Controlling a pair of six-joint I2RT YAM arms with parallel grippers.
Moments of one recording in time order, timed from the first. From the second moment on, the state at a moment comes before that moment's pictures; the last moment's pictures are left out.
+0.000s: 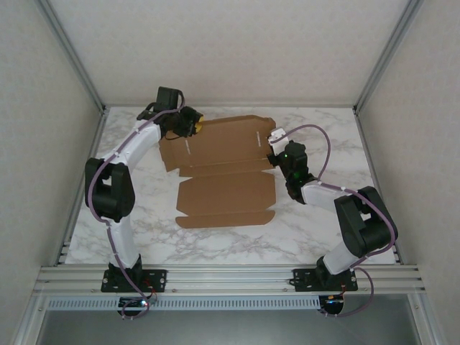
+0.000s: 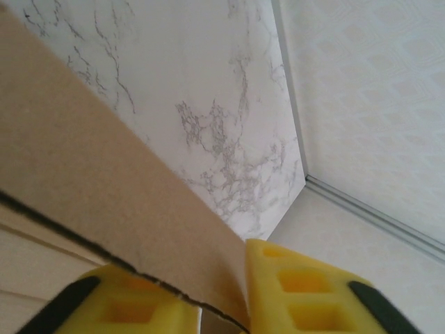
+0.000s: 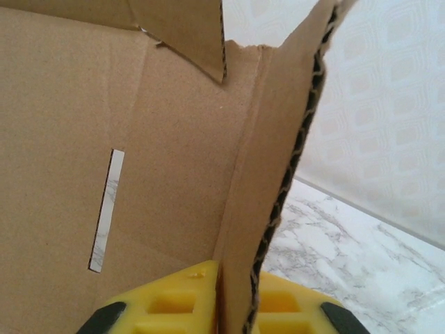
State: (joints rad) left arm -0.22 1.95 1.69 -0.49 0.37 -1.40; right arm 0.42 1.58 0.72 0.62 0.18 -0.30
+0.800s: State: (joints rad) left arm -0.22 1.95 1.52 -0.26 0.34 -1.44; right arm 0.45 1.20 0.79 0.17 0.02 0.18
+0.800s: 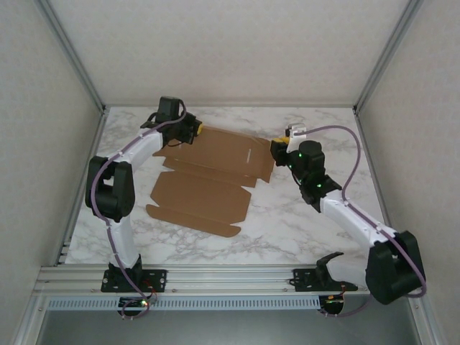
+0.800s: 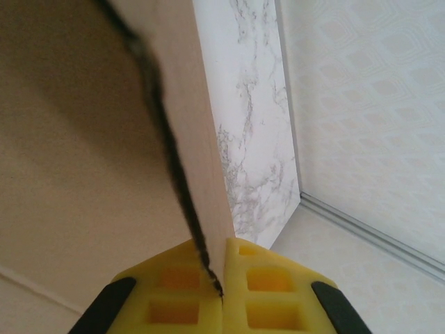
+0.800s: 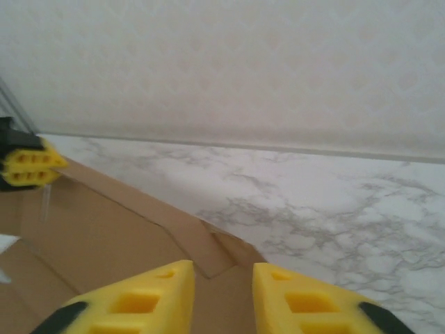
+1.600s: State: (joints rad) left arm -0.22 1.87 1.44 -0.18 0.36 -1.45; right arm 0.90 2.11 1.47 -0.45 0.23 0.16
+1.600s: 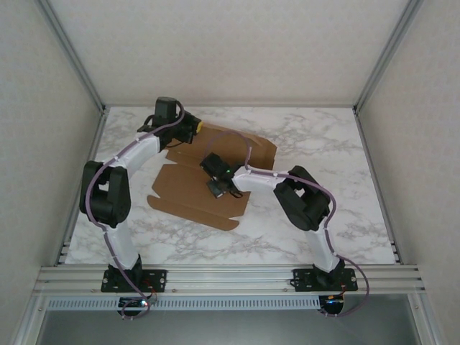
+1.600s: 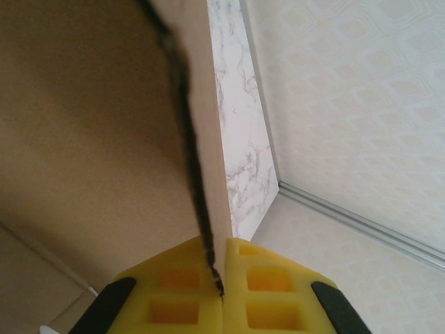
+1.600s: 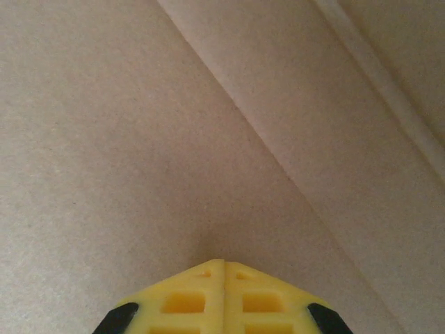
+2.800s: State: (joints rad) left arm -0.28 1.58 1.11 -0.19 0.25 -1.42; right arm 0.86 2.07 1.34 -0.28 0.30 0.03
